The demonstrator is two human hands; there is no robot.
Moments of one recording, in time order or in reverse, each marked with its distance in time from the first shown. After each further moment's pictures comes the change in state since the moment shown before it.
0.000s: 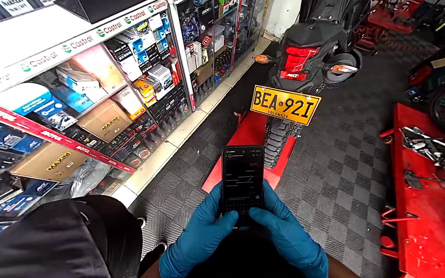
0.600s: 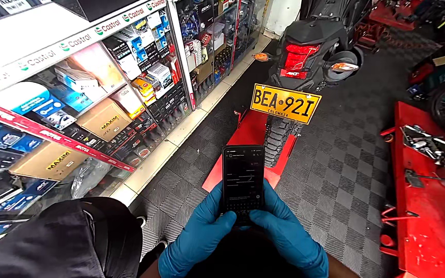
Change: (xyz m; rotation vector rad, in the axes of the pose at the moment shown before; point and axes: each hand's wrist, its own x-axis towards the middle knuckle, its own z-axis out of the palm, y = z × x) left_hand 0.001 -0.002 -0.003 0.025 -0.027 -0.009; right_hand 0.000 0.000 -0.004 0.011 -0.019 0.005
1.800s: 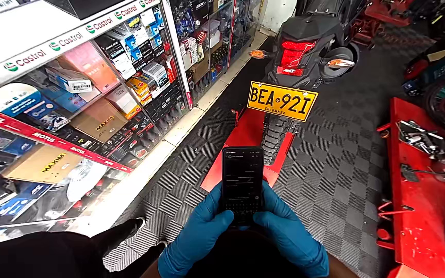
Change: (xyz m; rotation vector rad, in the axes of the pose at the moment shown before) left_hand 0.004 -0.006 -0.004 -0.040 -0.050 -0.030; right_hand -0.003 0.005 -0.009 0.023 -0.020 -0.014
